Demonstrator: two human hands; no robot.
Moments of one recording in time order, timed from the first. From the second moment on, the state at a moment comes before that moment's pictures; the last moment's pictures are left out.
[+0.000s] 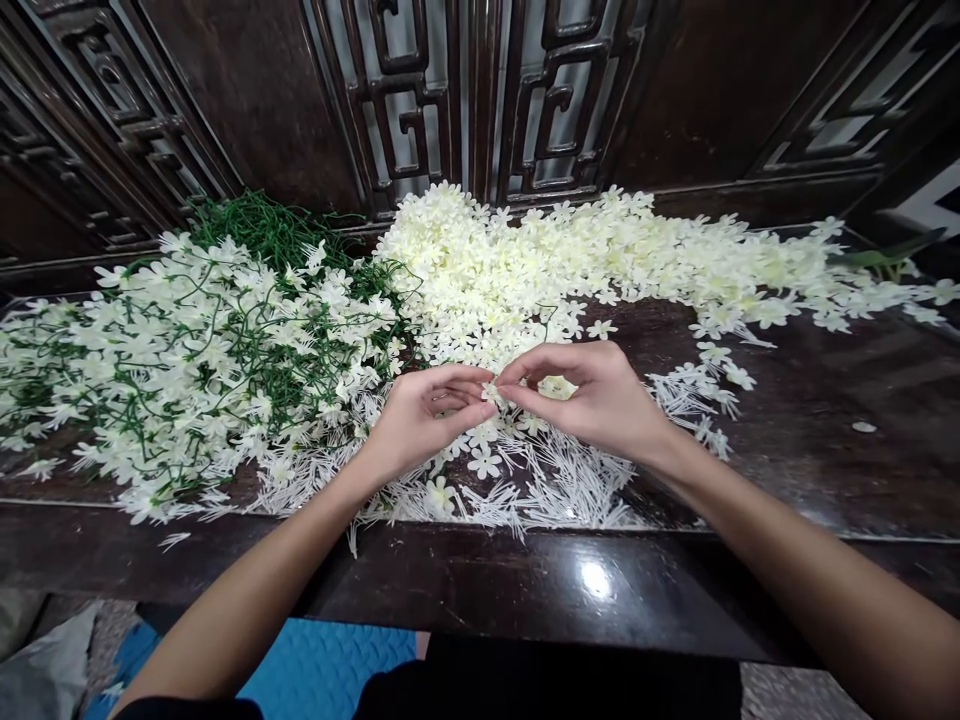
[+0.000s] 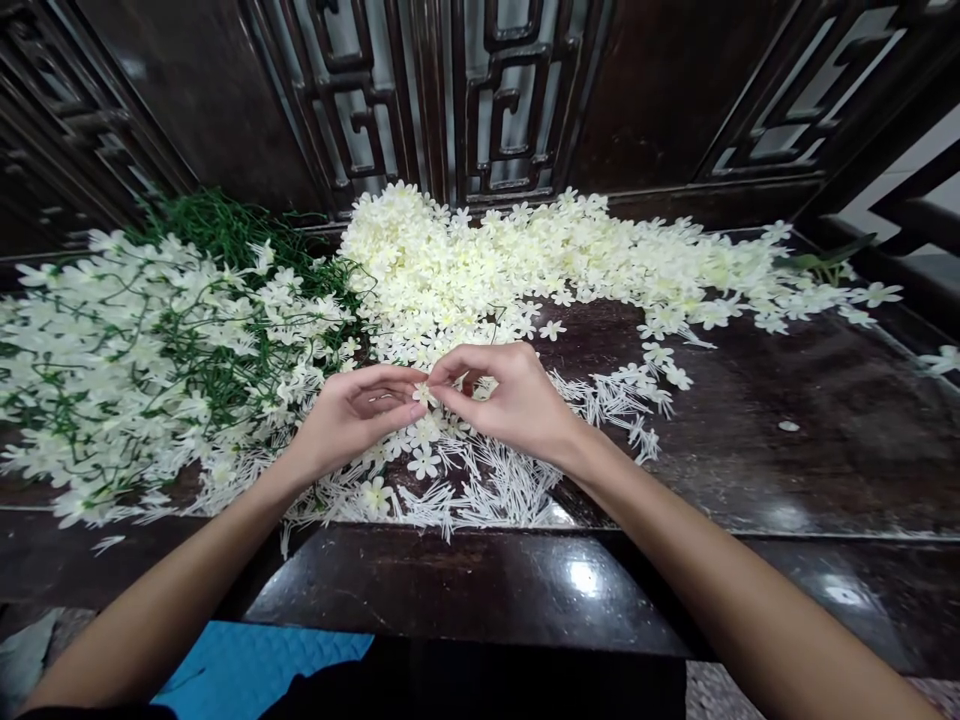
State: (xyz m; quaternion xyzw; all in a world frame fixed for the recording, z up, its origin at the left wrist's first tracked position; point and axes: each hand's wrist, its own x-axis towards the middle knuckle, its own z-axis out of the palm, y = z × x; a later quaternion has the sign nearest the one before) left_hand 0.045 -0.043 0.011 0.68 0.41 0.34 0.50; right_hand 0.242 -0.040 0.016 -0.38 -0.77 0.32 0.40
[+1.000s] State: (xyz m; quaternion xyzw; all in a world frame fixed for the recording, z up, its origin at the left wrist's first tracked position) left_hand 0.045 -0.045 0.018 0.67 0.41 0.41 0.45; right_hand 0.233 -0.048 0.014 -0.38 -0.70 0.38 0.47
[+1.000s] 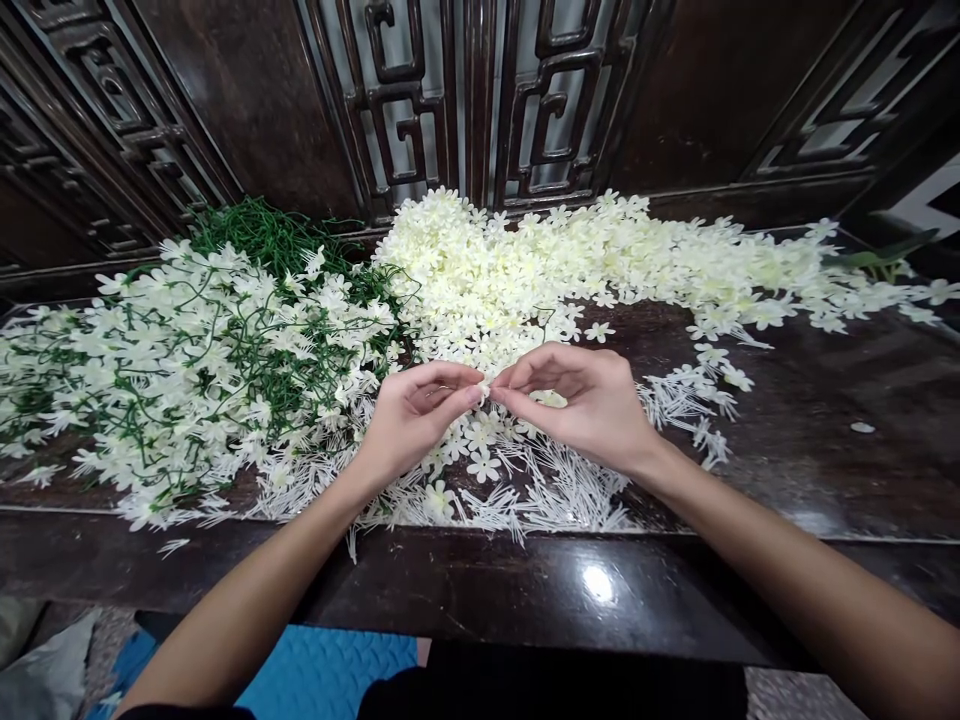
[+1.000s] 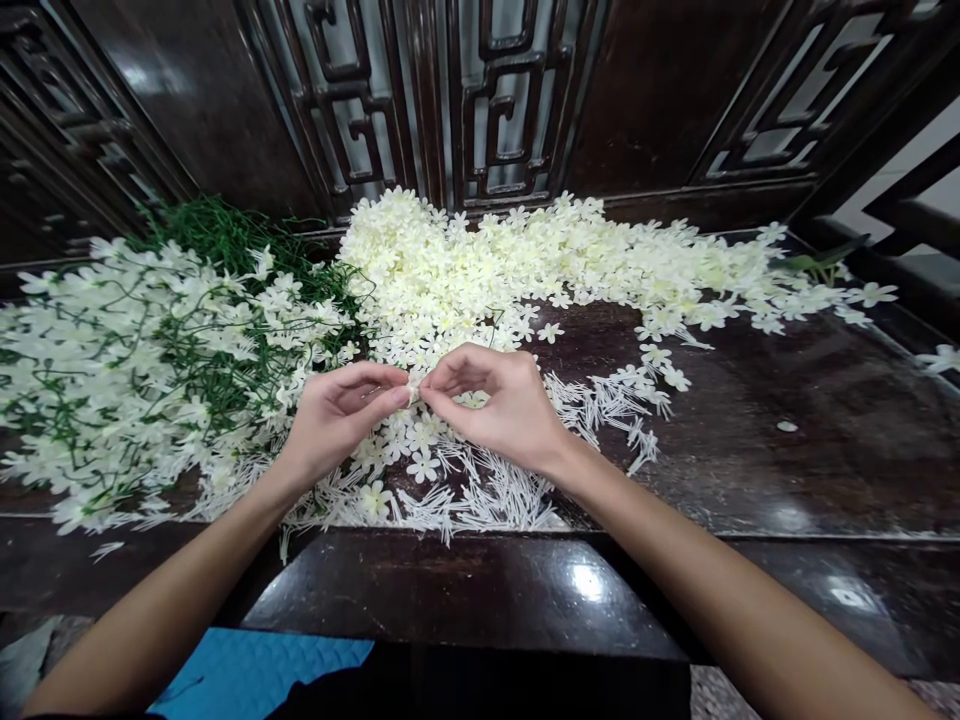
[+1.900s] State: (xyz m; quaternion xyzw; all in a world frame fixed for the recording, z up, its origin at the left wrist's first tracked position) left_hand 0.038 -0.041 0.019 0.73 0.37 0.43 0.38; right_hand 0.226 -0.051 0.014 -0.37 -0.64 0.53 0.42
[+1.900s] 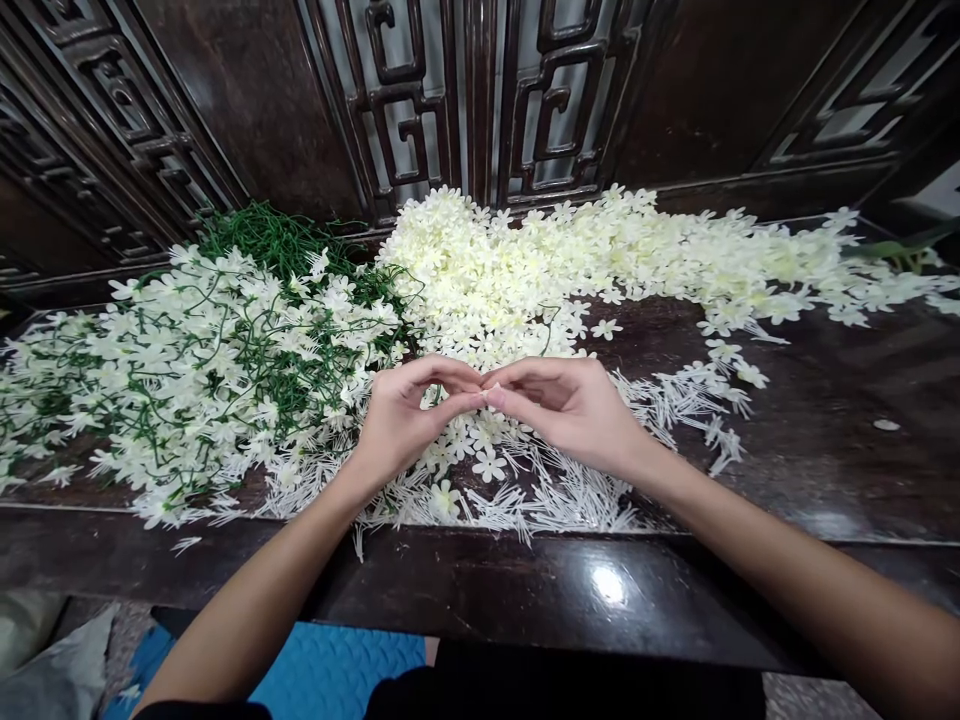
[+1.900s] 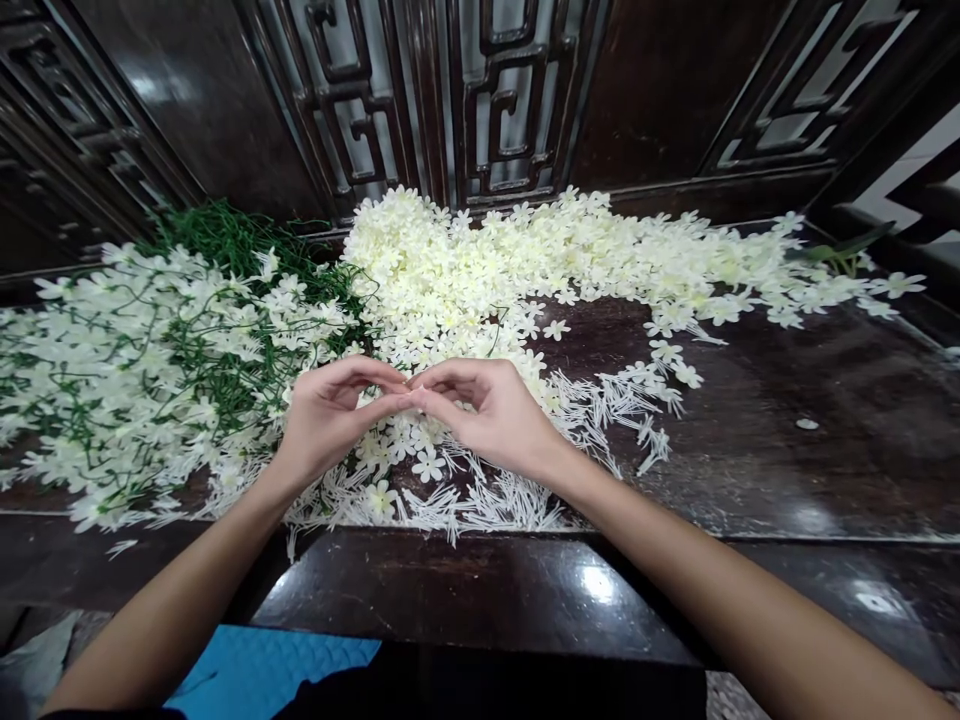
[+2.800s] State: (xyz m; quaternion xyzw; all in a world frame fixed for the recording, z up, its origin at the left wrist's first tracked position) left_hand 0.035 -0.035 0.024 0.65 0.45 0.45 0.42; right_hand 0.253 -0.037 0.030 -0.43 -0.66 0.43 0.43
